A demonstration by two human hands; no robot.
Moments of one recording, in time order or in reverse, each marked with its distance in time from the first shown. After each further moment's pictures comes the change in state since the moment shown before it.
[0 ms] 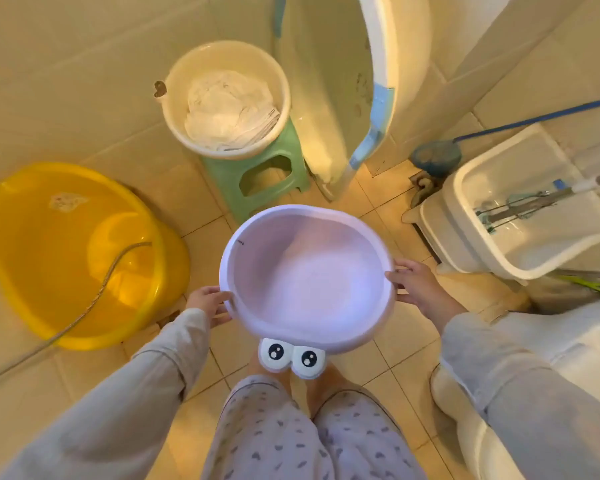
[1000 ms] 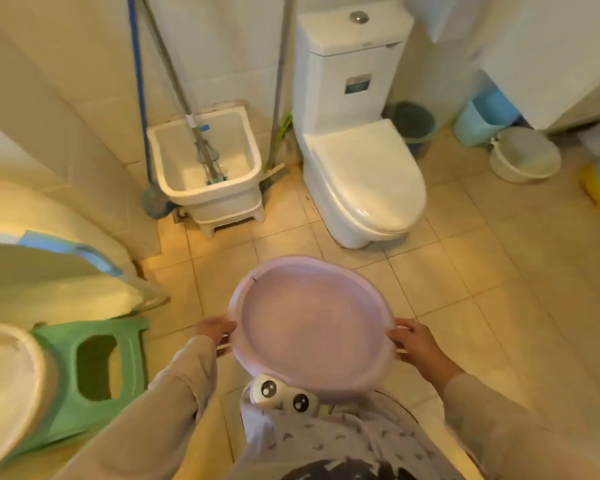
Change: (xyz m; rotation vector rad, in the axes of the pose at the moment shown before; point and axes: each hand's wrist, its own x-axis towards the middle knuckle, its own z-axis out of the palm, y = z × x) left_hand -0.106 -0.021 0.136 1.180 -0.607 0.423; right_hand -0.263 0.318 0.136 1.231 0.784 0.252
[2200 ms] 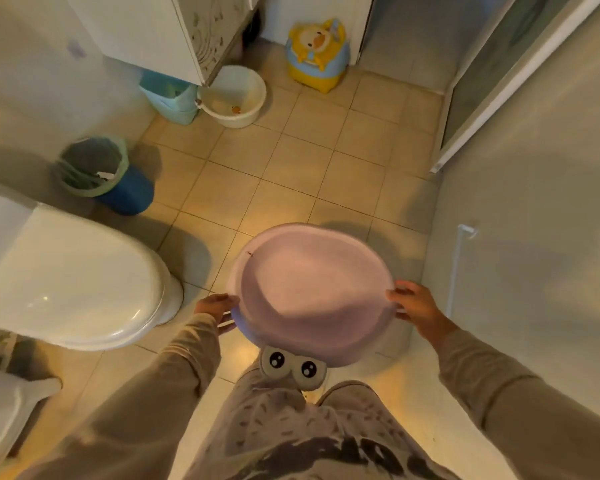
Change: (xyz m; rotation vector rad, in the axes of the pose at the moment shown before) left_hand -0.110 0.062 0.632 0.723 -0.430 0.107; right_hand 0.062 0.098 -0.489 0.689 0.530 0.115
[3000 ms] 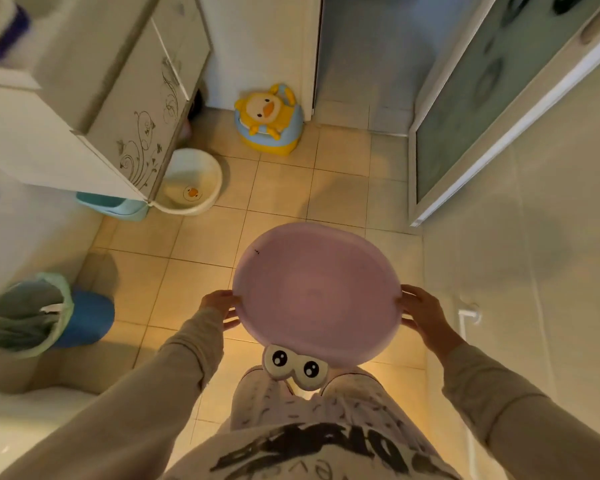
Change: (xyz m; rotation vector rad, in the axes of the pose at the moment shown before) left_hand 0.136 0.347 0.182 0.264 -0.030 0.082; right_hand 0.228 -0.232 -0.034 0.267 0.169 0.010
